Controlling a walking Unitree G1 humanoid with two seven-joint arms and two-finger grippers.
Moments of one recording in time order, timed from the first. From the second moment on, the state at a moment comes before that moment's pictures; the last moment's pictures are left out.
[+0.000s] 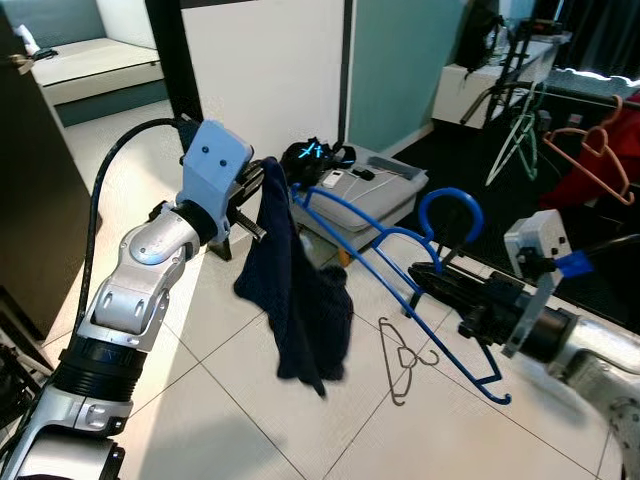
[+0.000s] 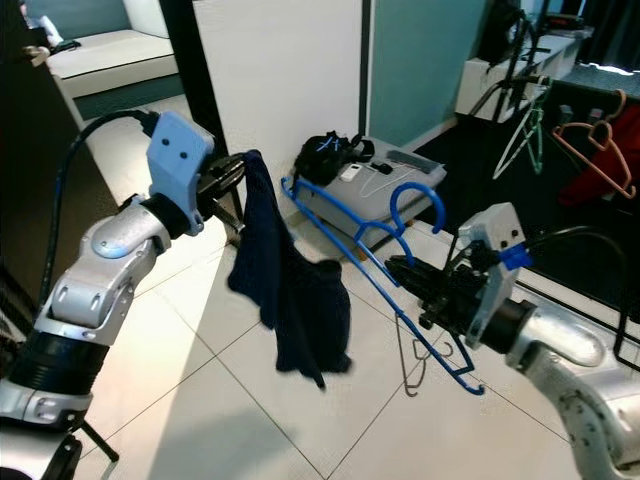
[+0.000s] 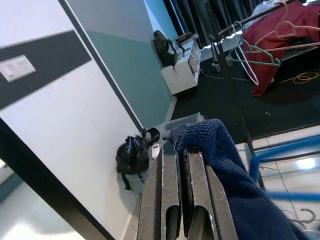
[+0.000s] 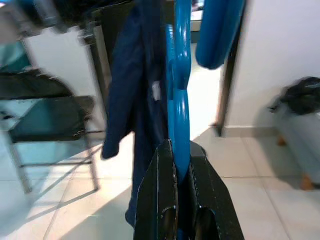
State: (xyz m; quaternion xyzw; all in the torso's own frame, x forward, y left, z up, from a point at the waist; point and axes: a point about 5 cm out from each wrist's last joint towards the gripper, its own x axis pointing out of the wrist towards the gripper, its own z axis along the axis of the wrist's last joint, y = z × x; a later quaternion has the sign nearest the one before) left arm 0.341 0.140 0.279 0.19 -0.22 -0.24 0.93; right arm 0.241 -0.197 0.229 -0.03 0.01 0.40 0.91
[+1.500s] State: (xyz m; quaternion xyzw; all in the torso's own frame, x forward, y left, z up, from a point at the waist) left arm 0.319 0.121 0.309 0.25 -0.30 -0.37 0.84; right arm 0.238 -0.223 0.226 -0.13 0.11 0.44 0.88
